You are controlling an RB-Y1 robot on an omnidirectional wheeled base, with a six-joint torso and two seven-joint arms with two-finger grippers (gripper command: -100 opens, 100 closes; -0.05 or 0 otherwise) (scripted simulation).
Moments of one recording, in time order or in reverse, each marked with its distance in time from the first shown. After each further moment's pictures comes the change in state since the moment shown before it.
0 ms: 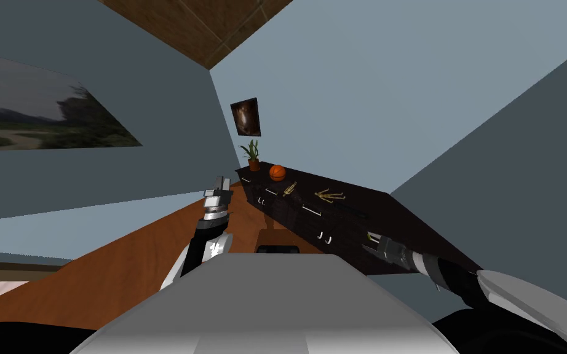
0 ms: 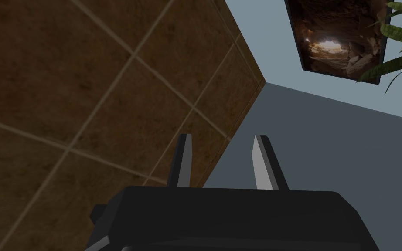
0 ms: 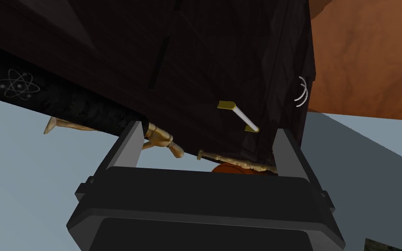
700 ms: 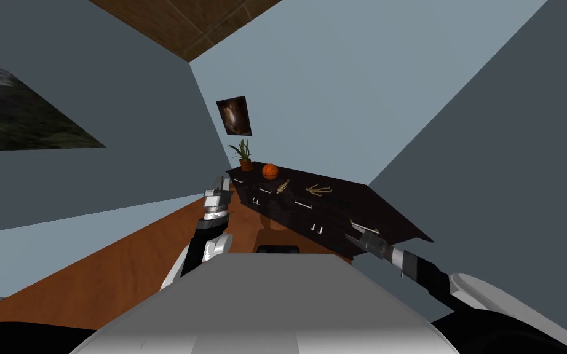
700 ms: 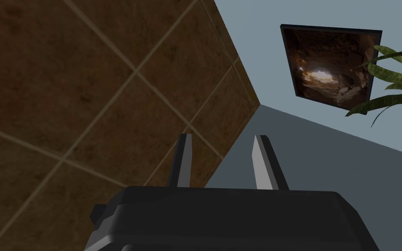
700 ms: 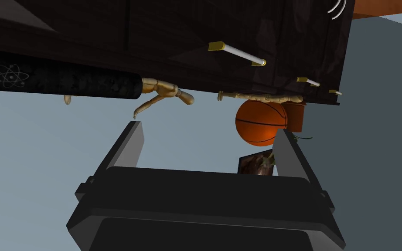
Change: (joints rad) left arm 0.000 0.000 0.000 0.000 0.000 0.000 0.000; right arm -0.038 0.167 0.047 -0.145 -0.174 0.025 -0.005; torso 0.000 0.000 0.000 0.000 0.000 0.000
